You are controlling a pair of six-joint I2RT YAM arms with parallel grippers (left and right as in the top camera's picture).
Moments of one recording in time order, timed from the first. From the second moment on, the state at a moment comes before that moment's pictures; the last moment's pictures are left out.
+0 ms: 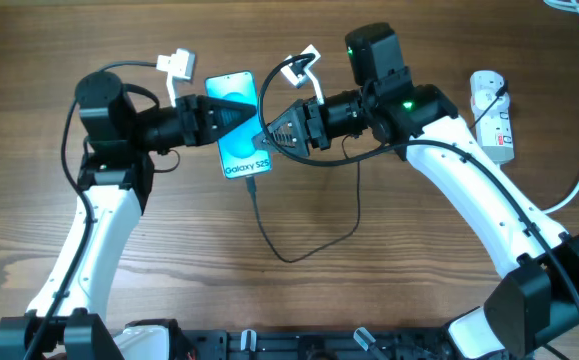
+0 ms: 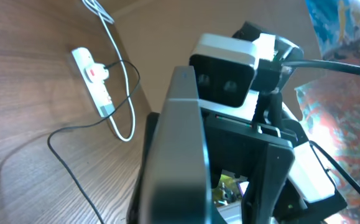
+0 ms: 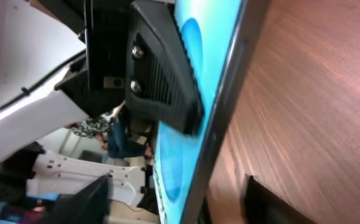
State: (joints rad) left arm 0.01 1.39 0.89 0.32 1.35 -0.95; right arm 0.46 1.69 1.44 -0.50 -1.20 0.25
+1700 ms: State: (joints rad) left arm 0.15 1.48 0.90 -0.34 0.60 -0.49; right arm 0.38 2.19 1.41 -0.52 -0.86 0.26
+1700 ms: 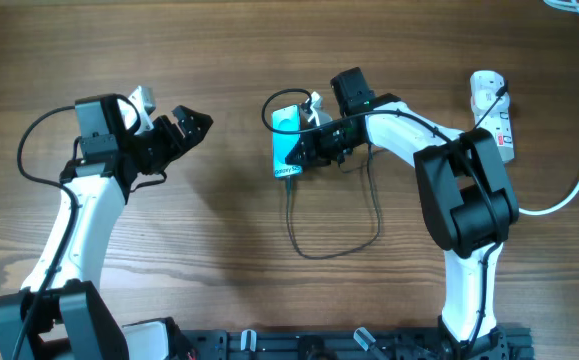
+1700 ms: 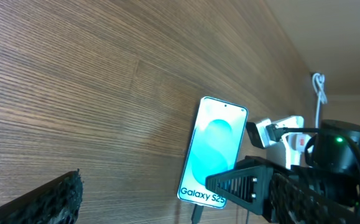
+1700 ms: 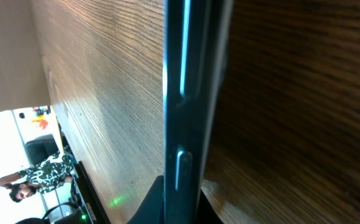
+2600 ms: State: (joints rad) left arm 0.14 1.48 0.90 -0.34 0.57 -0.49; right arm 0.38 2.17 1.41 -0.54 -0.67 0.33
